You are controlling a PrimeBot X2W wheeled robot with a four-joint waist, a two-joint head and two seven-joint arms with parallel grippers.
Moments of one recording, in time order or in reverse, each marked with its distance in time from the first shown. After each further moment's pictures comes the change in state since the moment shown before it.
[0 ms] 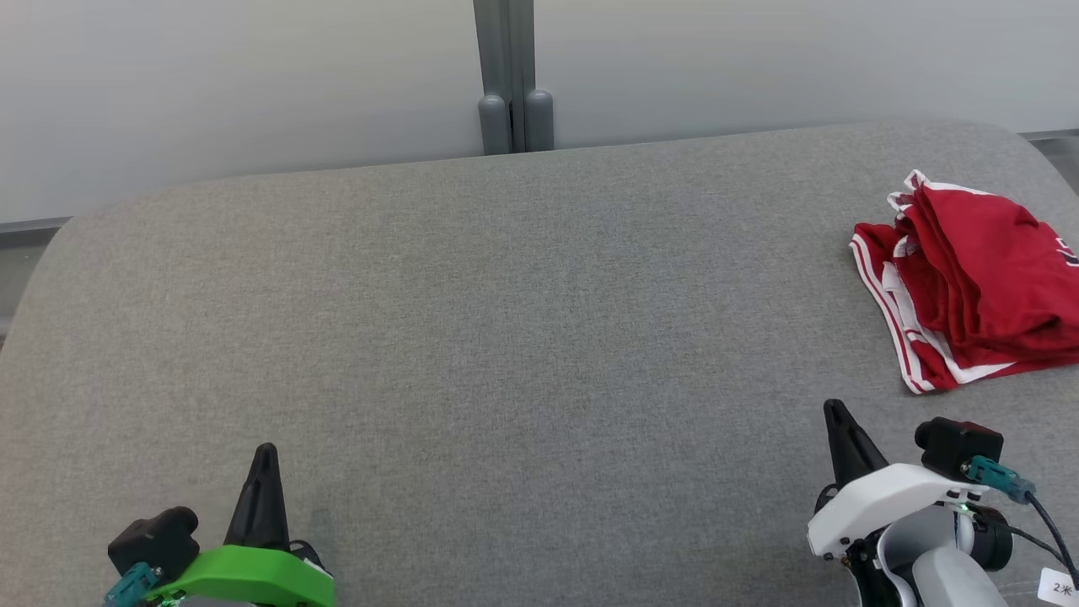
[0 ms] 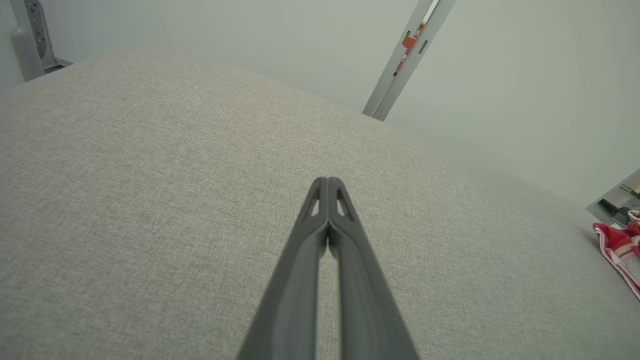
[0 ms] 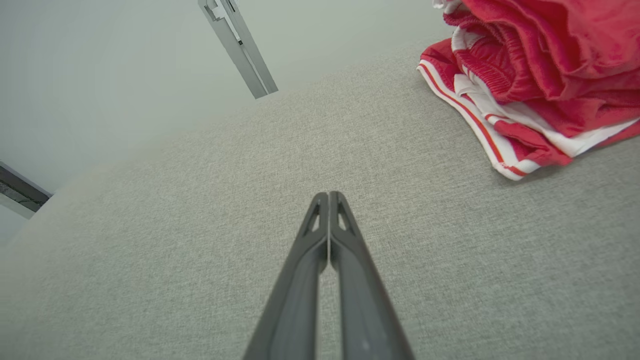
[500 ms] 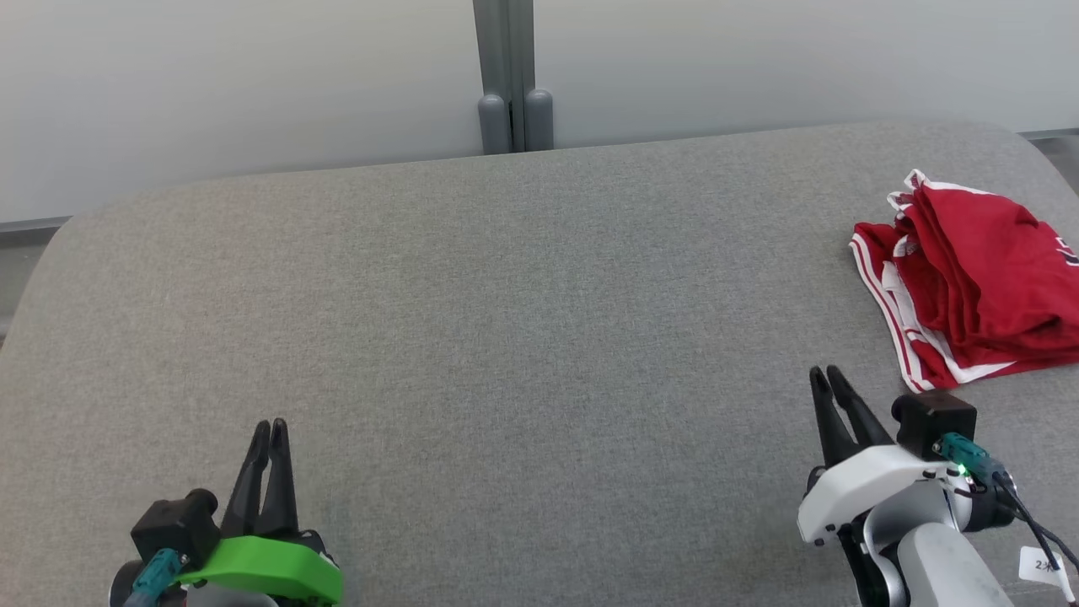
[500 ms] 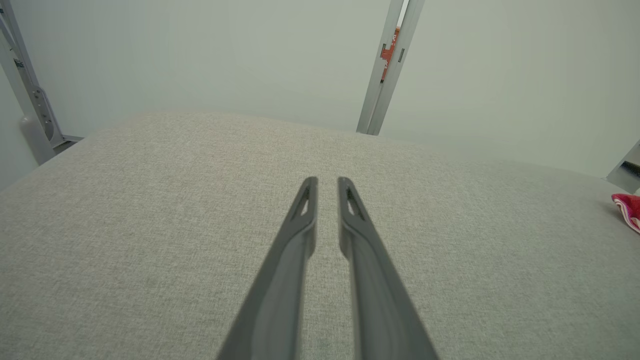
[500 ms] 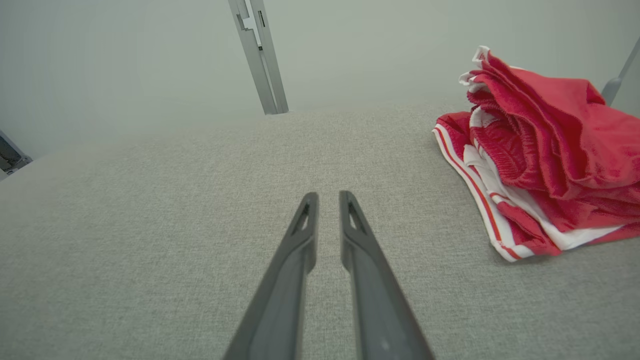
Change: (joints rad) left arm -0.020 0.005 -0.007 -0.031 0.176 0.000 -0.054; right arm -0.046 -0.008 0.019 -0.029 -0.188 0.000 -0.038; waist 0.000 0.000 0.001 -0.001
